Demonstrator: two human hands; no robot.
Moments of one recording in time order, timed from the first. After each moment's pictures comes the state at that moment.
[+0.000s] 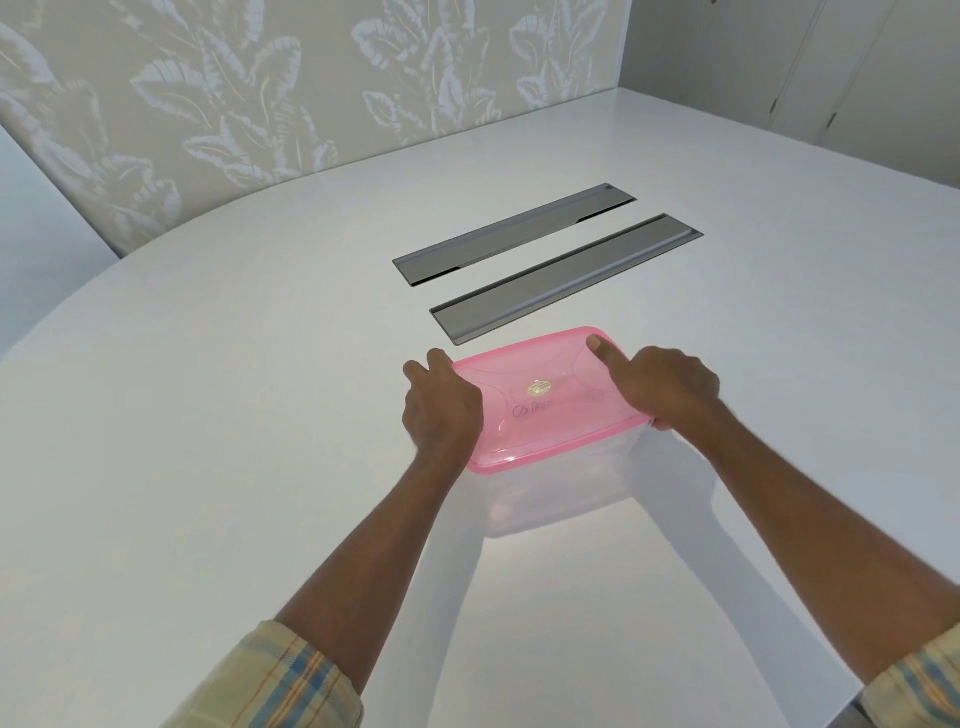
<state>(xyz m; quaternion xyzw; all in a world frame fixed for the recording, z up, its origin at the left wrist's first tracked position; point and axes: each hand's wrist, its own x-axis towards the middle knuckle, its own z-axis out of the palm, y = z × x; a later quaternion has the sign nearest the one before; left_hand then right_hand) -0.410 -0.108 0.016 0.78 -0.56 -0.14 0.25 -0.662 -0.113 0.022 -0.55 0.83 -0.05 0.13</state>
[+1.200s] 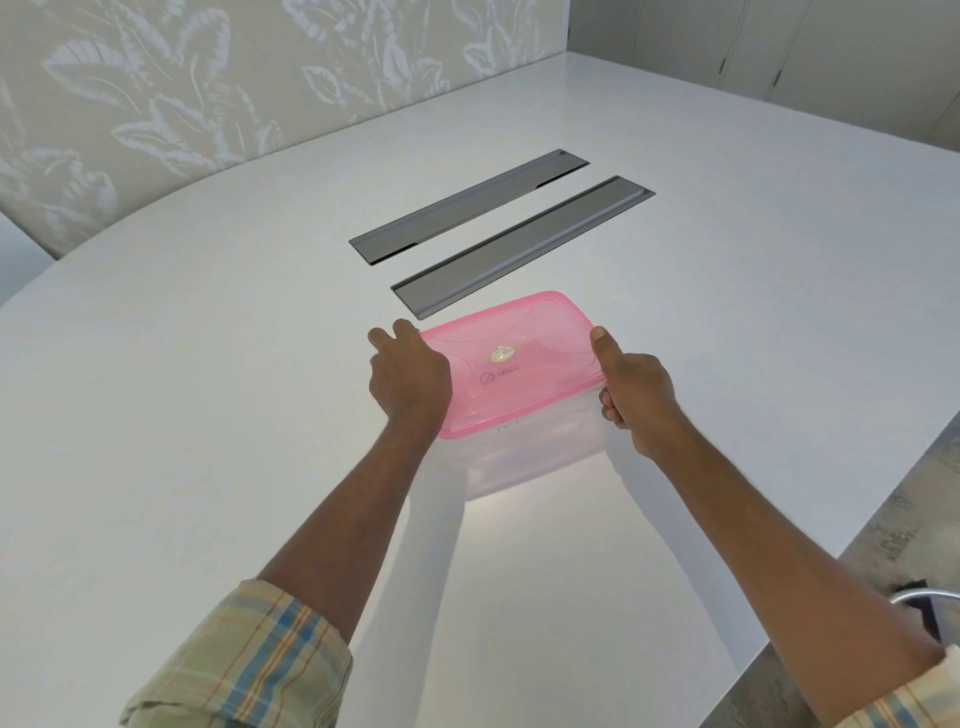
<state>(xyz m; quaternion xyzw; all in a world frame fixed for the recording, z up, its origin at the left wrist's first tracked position) -0.414 -0.110 0.010 0.77 -0.60 -0.08 0.22 -0.656 -0.038 -0.010 -0.30 0.75 -0.44 0.39</state>
